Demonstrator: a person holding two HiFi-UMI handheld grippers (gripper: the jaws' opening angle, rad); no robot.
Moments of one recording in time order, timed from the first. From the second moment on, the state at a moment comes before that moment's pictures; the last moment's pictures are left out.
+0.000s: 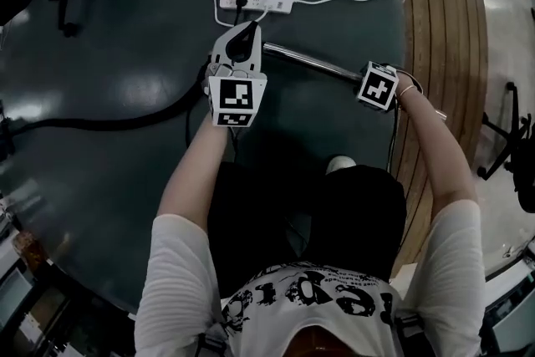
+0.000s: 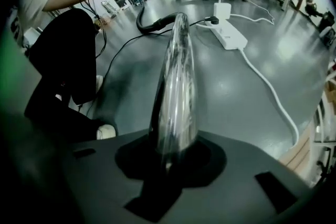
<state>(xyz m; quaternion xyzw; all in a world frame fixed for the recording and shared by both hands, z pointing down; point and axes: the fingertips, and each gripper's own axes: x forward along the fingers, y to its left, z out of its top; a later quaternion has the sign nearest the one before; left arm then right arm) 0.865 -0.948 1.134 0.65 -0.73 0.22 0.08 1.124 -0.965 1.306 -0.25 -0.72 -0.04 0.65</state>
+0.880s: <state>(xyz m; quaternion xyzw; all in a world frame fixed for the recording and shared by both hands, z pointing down) 0.932 -0.937 1.247 0.66 -0.69 0.24 0.16 1.129 -0.978 1.405 -0.13 -0.76 -0.05 0.64</state>
